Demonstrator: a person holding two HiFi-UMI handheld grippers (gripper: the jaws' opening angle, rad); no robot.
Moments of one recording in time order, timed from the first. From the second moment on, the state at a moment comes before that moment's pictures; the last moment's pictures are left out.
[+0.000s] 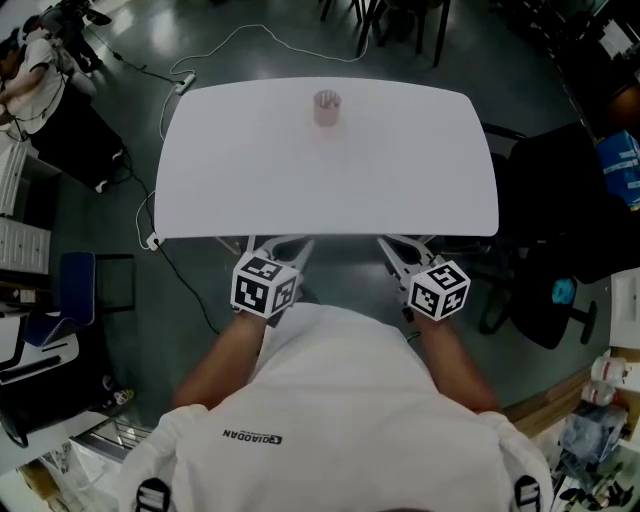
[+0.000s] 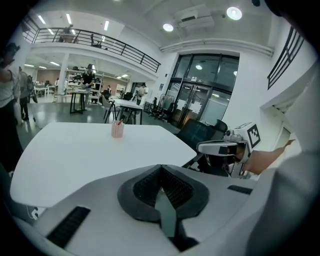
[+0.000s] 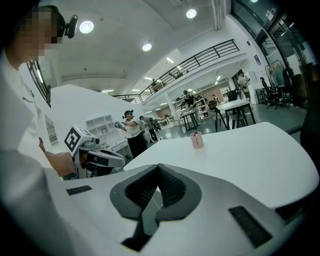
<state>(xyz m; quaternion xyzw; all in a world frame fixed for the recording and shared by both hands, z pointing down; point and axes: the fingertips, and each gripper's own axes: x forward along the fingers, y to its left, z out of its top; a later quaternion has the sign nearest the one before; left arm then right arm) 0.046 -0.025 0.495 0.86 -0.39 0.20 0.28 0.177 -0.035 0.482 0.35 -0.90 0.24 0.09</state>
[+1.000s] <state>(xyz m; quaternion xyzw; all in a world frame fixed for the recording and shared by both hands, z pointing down) 0.073 0.023 0.500 0.84 -0.42 0.23 0.27 0.204 0.031 0.492 0.32 -0.91 0.24 0.08</state>
